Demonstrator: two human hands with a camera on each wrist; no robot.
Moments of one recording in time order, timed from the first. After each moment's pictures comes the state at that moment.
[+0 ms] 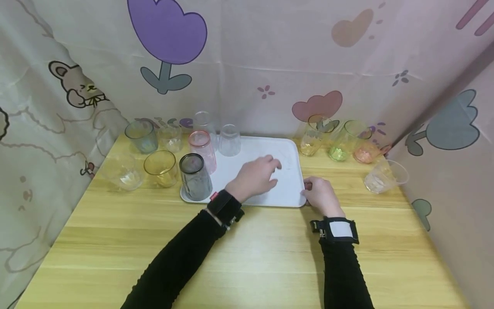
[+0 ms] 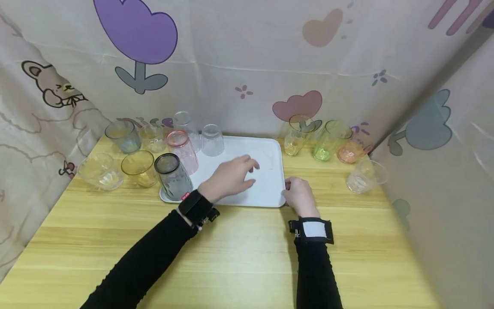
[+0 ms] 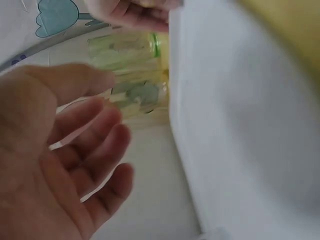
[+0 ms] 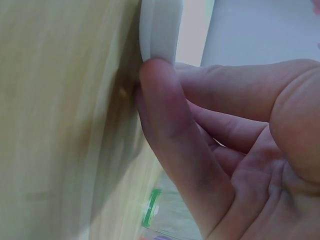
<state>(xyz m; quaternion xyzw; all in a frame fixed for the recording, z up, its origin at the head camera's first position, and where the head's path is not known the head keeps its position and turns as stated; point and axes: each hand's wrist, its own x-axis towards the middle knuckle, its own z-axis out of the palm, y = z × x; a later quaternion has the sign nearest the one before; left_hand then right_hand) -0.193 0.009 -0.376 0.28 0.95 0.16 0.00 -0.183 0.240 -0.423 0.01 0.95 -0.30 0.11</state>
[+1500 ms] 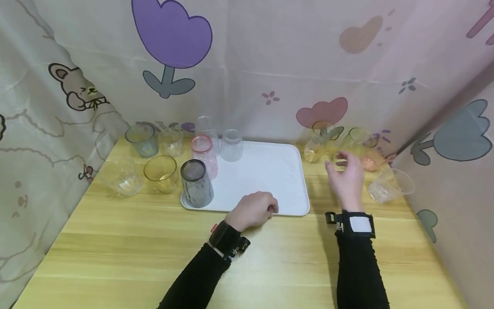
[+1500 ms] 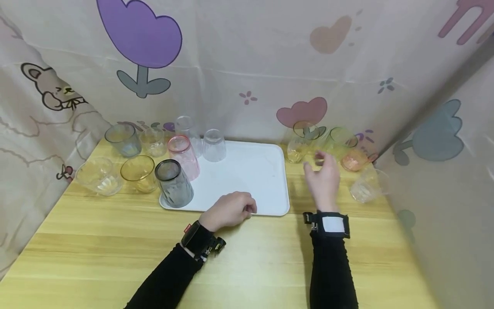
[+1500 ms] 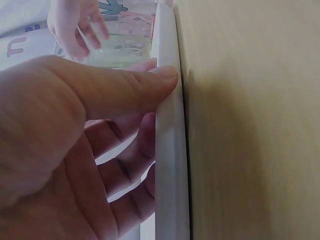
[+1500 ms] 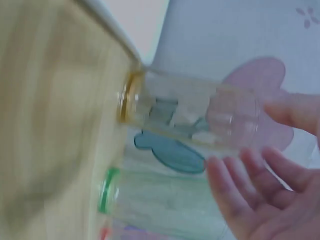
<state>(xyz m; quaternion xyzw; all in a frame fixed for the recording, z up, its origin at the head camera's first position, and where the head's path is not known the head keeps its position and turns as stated) -0.160 0.006 -0.437 0.26 0.93 0.25 0.12 -0.216 0.270 -0.398 0.04 0.90 -0.39 -0.20</state>
